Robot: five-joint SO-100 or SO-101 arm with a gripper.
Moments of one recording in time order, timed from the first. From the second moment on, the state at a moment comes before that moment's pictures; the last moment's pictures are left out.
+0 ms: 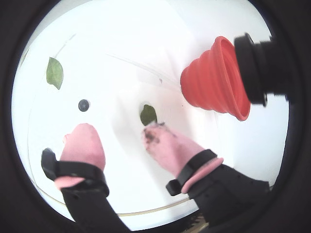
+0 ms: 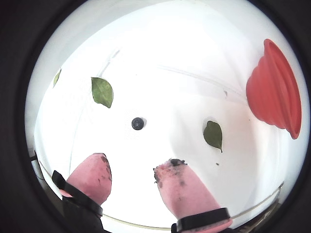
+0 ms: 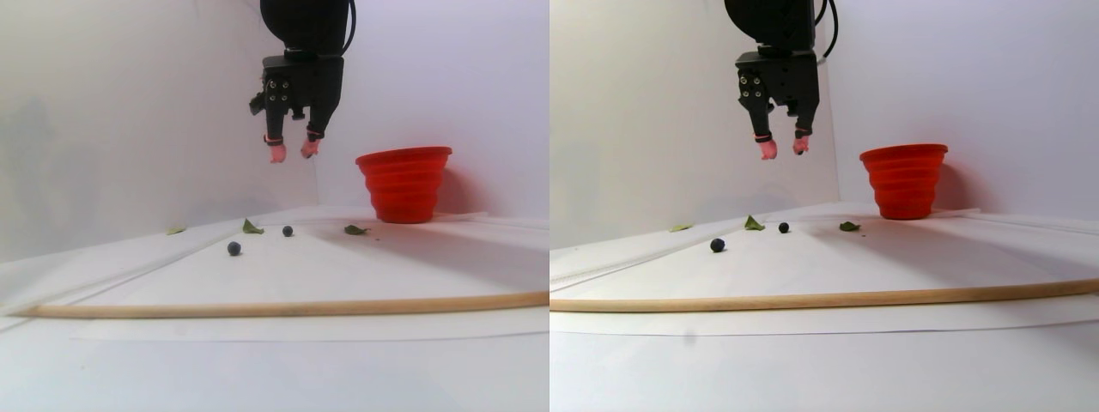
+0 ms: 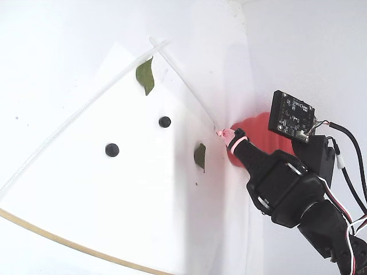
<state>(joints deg) 8.3 94.6 113.9 10.2 -103.9</state>
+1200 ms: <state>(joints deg) 6.9 81.4 114.0 -0.1 -103.5</state>
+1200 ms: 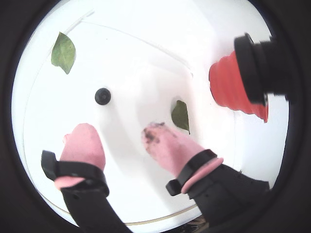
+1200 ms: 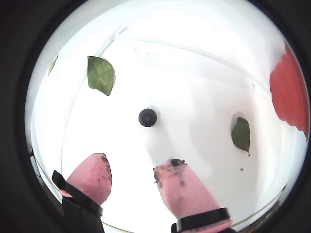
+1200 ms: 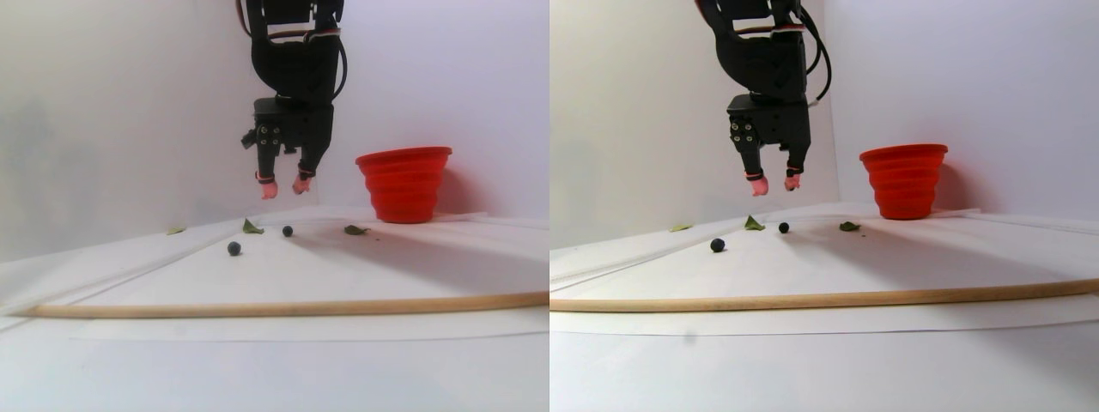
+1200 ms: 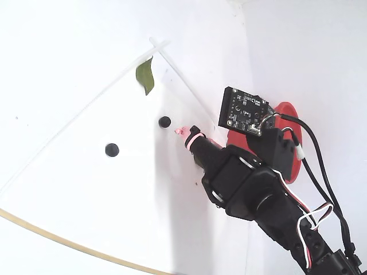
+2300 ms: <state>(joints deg) 7.6 69.1 107.1 -6.6 -104.6</state>
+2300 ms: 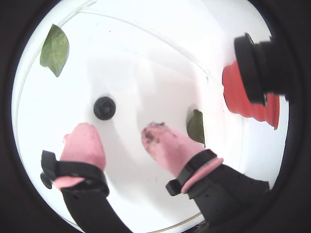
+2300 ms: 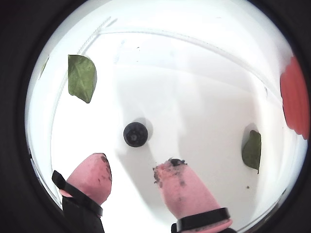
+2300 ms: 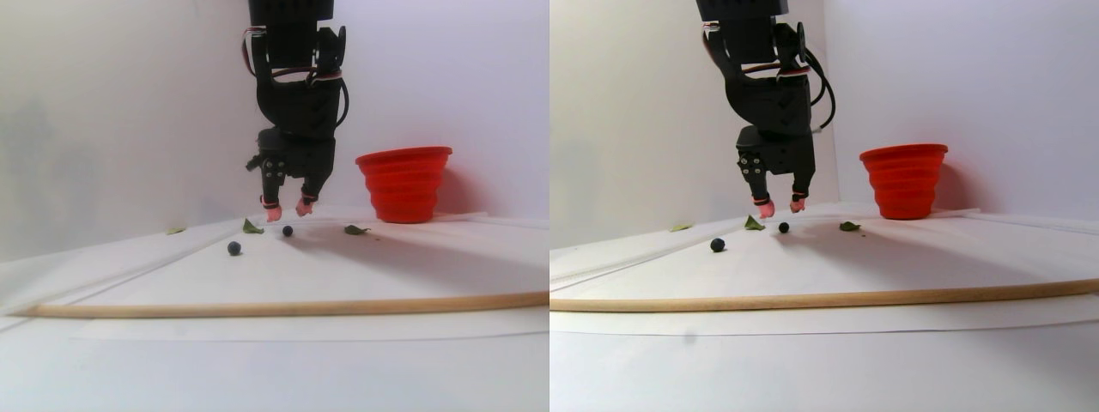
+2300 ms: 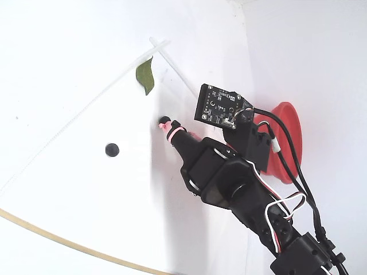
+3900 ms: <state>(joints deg) 6.9 59.2 100.5 -14.1 -102.1</state>
